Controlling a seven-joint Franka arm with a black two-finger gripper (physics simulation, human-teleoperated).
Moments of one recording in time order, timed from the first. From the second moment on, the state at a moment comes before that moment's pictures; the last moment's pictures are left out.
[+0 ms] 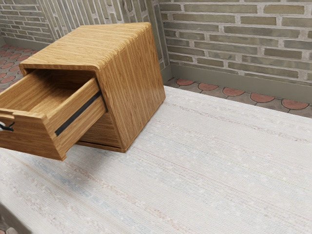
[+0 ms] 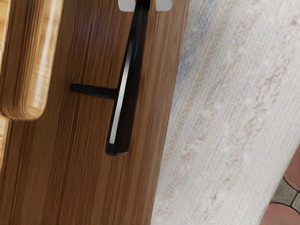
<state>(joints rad) 0.39 -0.64 0.23 -2.13 0.00 1.93 -1.39</state>
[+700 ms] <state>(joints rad) 0.40 -0.68 0.20 -2.16 0.00 1.92 -1.39</state>
